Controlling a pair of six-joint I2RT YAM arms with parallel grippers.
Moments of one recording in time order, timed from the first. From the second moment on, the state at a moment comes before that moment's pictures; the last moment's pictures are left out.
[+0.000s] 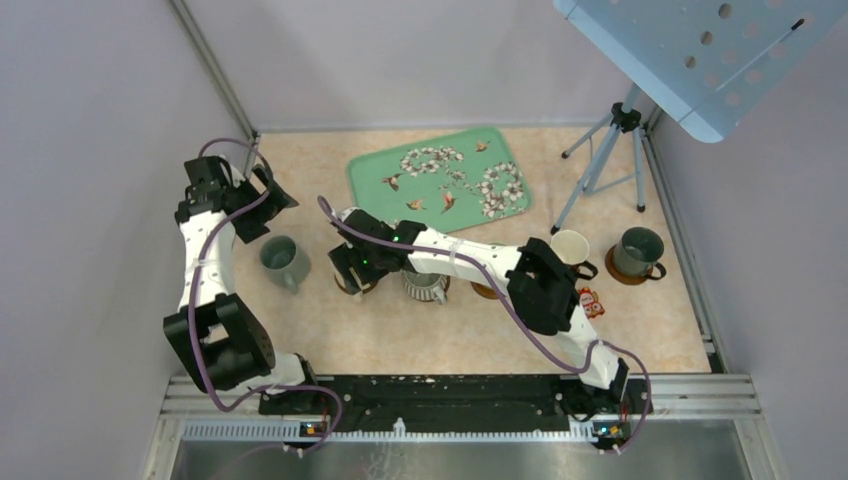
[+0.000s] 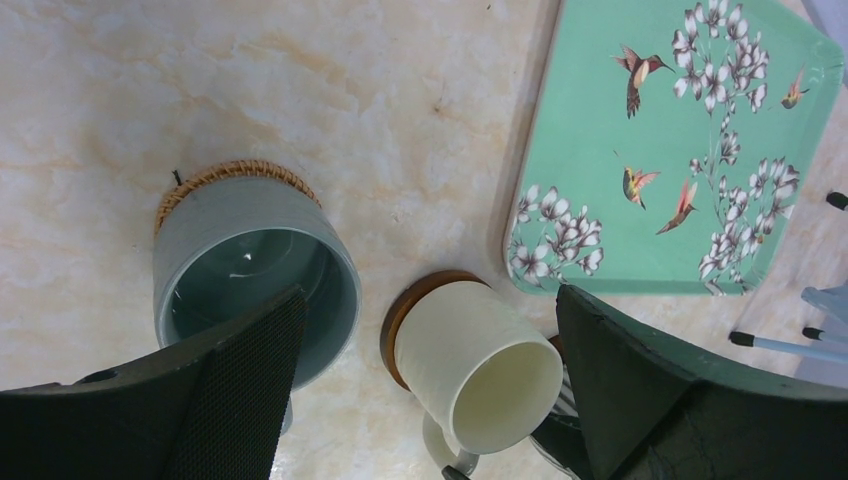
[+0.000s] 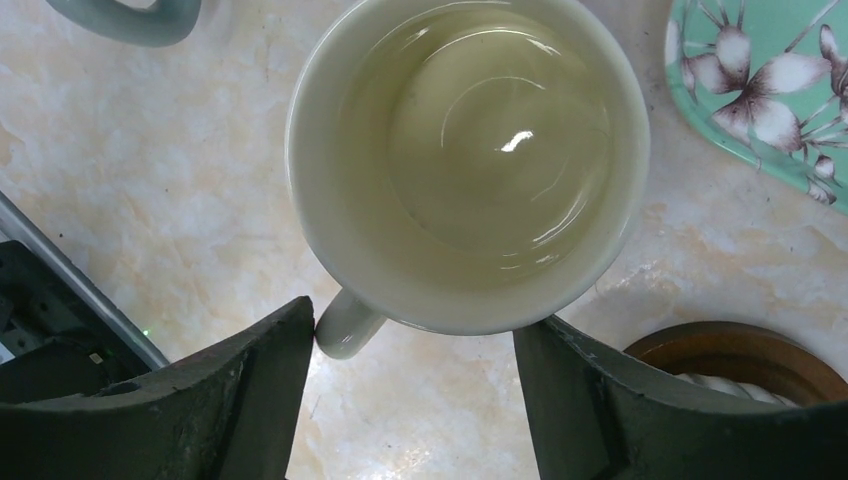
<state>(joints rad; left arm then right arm) 0.38 1.41 1.24 -0.70 0.34 -0.40 1.12 2.21 1.91 -0.59 0.03 0.41</state>
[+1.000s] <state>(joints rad) 0.38 1.46 1.29 -0.71 0.52 -0.28 1.03 2.12 1.80 -0.55 -0.21 0.24</state>
